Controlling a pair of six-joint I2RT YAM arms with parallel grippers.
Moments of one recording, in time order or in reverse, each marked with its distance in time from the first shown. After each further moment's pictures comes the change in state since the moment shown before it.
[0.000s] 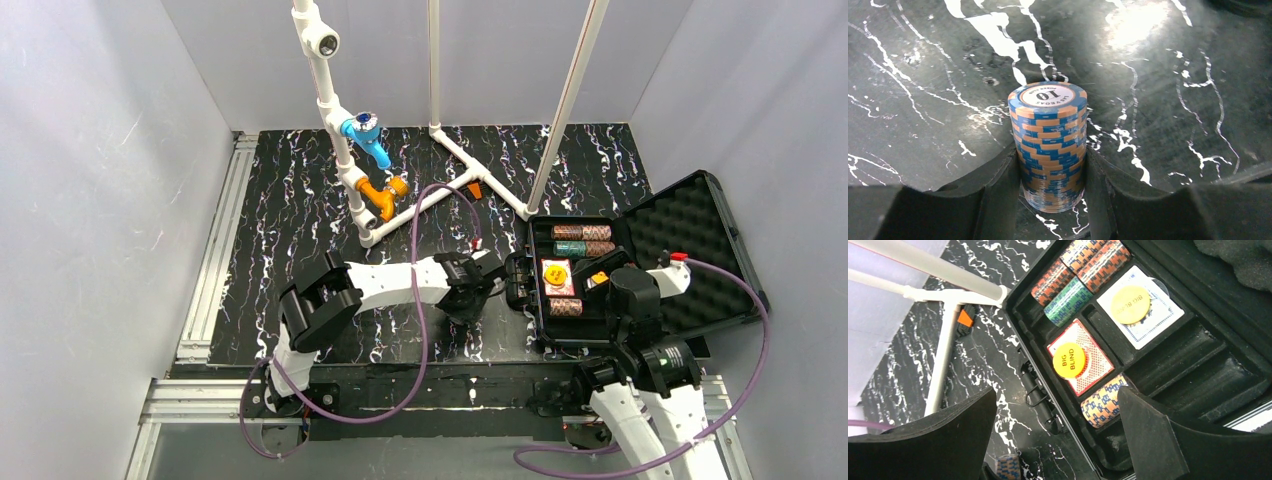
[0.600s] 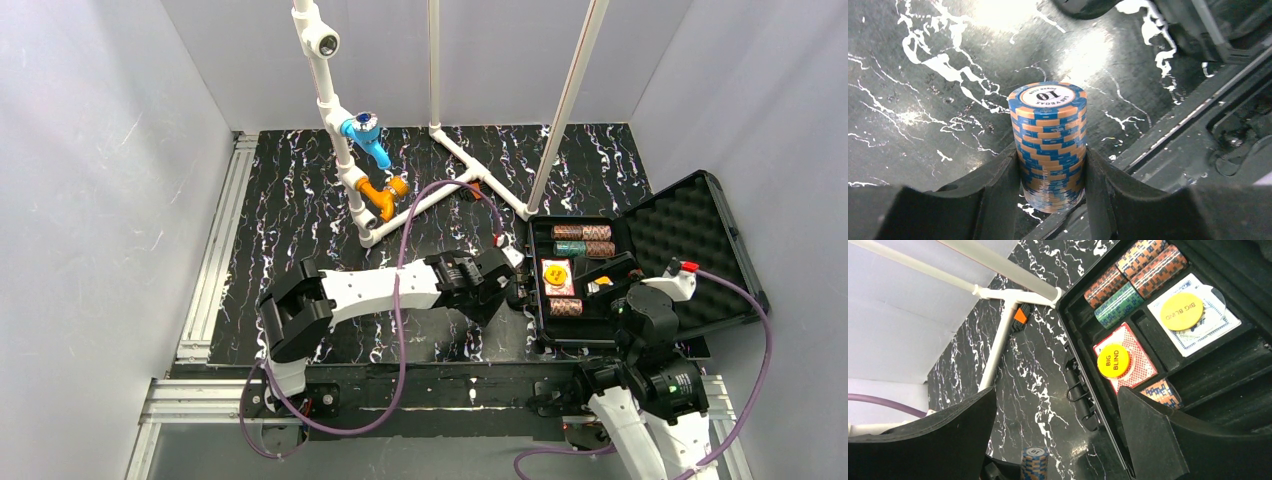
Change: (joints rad) left arm -0.057 -0.109 0.021 0.067 0.086 0.153; right arm 0.000 -0.171 -0.008 0.072 -0.103 -0.030
